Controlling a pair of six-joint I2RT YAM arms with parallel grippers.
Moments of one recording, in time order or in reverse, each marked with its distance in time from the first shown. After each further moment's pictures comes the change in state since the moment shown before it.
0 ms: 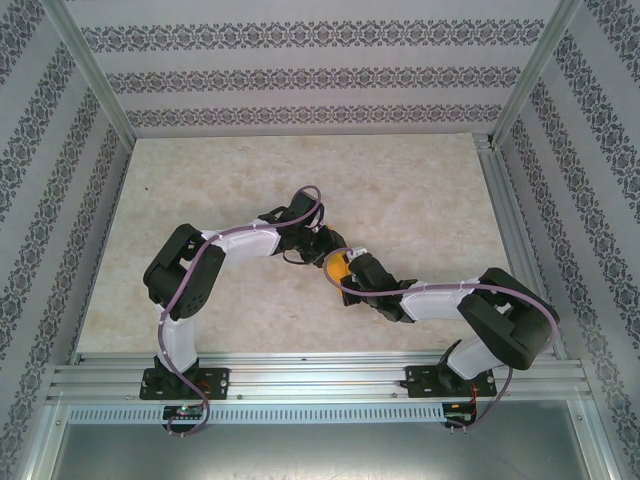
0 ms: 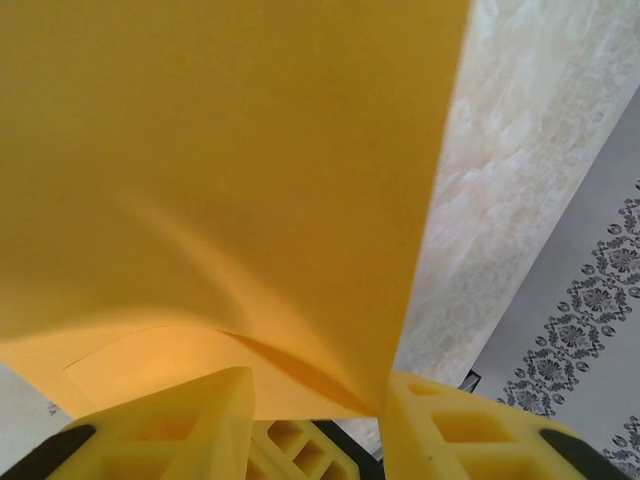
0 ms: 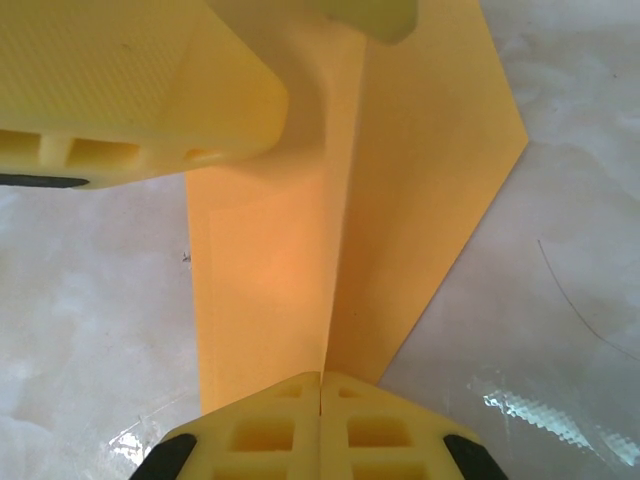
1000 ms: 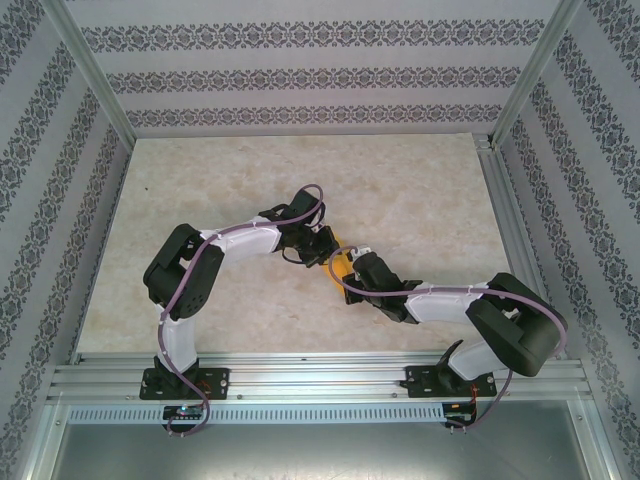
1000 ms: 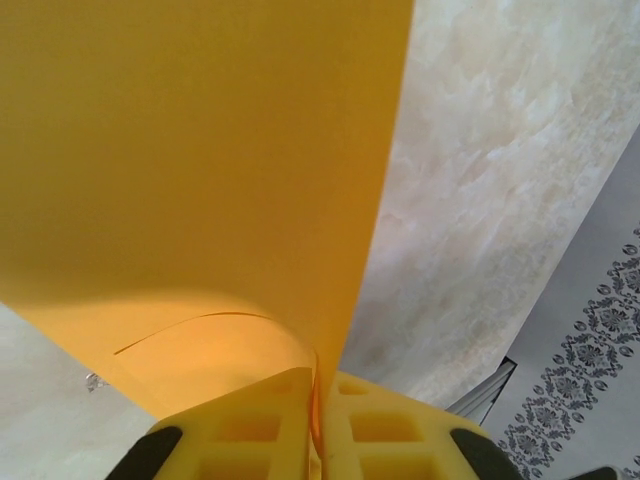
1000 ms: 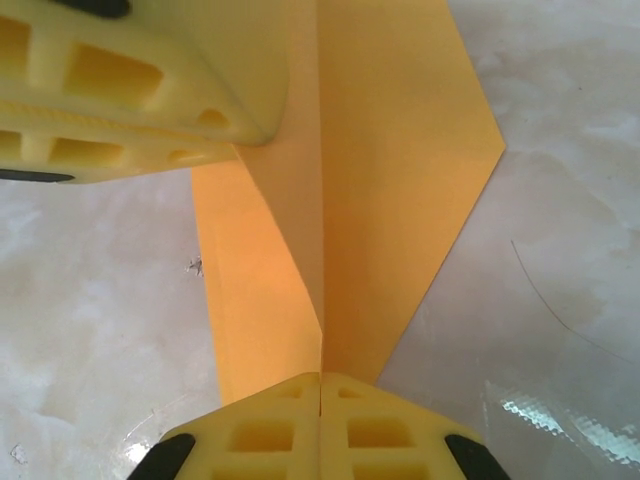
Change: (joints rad) left arm 0.000 0.000 0.039 -0.105 -0.005 0.100; right arm -0.016 -0.050 -0.016 -0.008 -0.019 0.023
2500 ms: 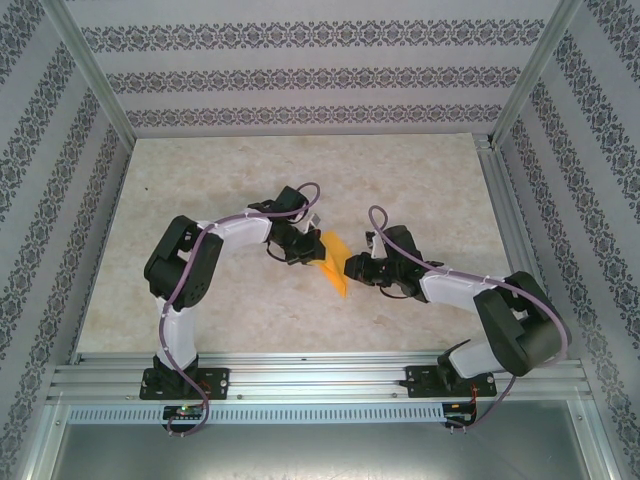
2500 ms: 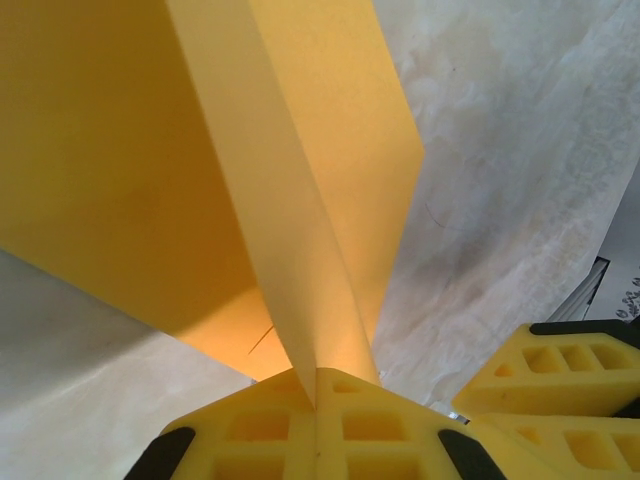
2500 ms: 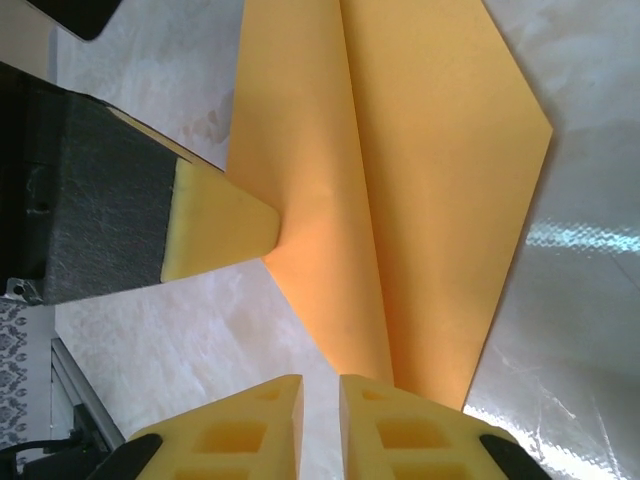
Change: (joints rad) left arm 0.118 0.055 0.016 -0.137 0.157 0.456; right arm -0.293 -0.007 0.072 -0.046 -0.589 0.319
